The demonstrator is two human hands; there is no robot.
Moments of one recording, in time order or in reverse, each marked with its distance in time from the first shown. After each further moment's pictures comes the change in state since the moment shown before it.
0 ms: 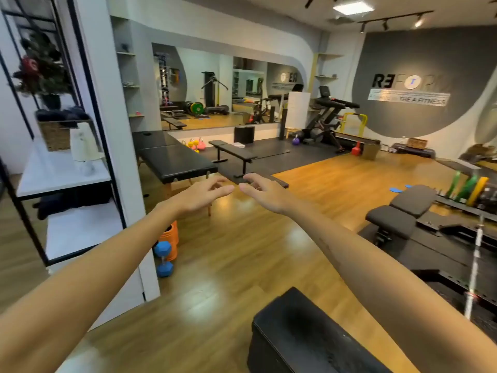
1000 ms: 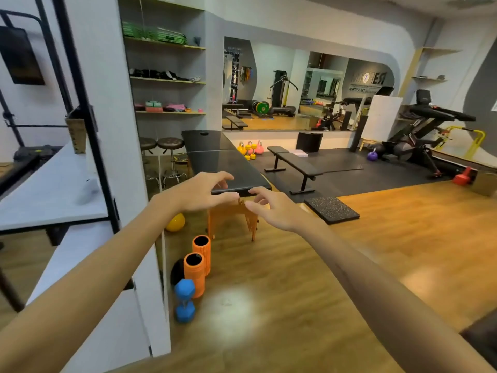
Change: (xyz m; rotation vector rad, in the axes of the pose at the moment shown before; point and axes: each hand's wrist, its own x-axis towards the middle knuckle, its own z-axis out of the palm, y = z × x) left_hand 0.368 -0.272 -0.149 0.302 0.152 -0.119; right_hand 0.523 0.128 0.051 -0.044 -0.165 -0.224
